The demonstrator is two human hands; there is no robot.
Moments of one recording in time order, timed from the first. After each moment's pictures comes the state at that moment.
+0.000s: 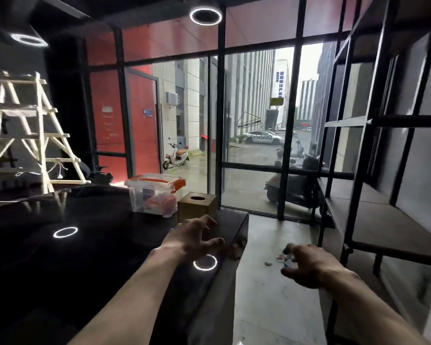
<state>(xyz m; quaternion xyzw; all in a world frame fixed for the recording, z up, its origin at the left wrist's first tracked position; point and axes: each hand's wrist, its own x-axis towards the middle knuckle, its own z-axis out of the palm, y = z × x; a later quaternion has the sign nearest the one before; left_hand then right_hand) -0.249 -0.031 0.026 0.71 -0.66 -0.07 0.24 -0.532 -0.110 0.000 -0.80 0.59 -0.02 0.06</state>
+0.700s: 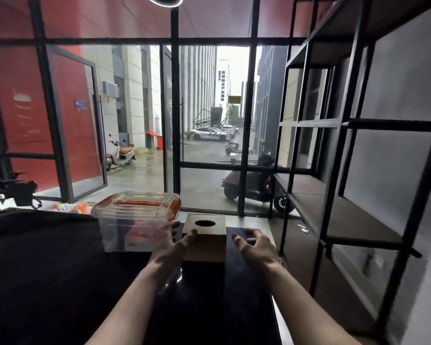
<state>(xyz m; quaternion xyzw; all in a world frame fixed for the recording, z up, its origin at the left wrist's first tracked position) -0.066 -0.188 -0.012 0.60 -0.53 -0.31 0.51 -0.287 -0.205 -0.002 -0.60 0.64 -0.37 0.31</state>
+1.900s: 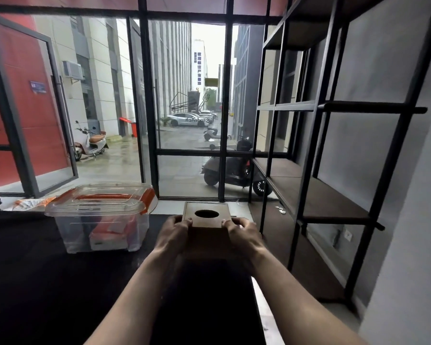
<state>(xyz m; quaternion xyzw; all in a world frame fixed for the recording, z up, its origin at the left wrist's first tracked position) -0.114 -0.231 -0.007 0.58 -0.44 -0.45 0.52 -0.282 -0.233 -0.011 -0.50 0.63 -0.45 0.39</state>
